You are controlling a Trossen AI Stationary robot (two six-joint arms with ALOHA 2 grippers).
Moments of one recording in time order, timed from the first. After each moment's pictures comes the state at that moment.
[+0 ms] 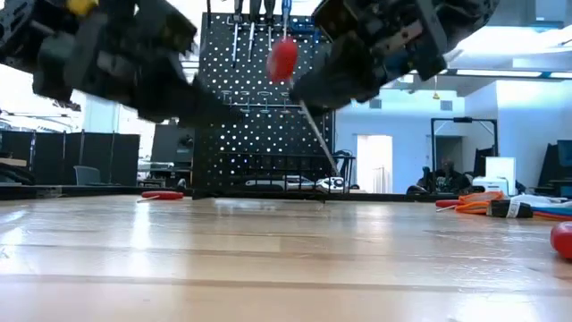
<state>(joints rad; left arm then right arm) -0.28 1.62 0.43 0.95 -0.15 0.01 0.07 1.74 0.91 0.31 -0.40 -0.13</state>
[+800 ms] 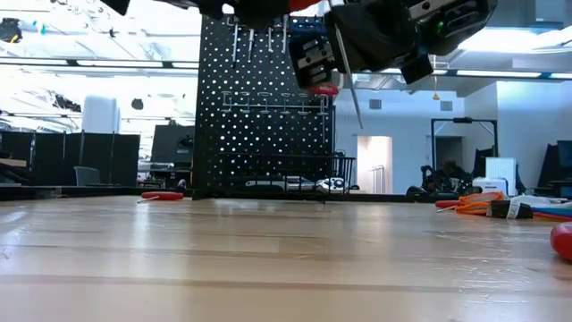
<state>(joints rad) -0.27 1.51 0.85 0.43 0.01 0.30 0.06 1.74 0.91 0.46 -0.82 -0.18</state>
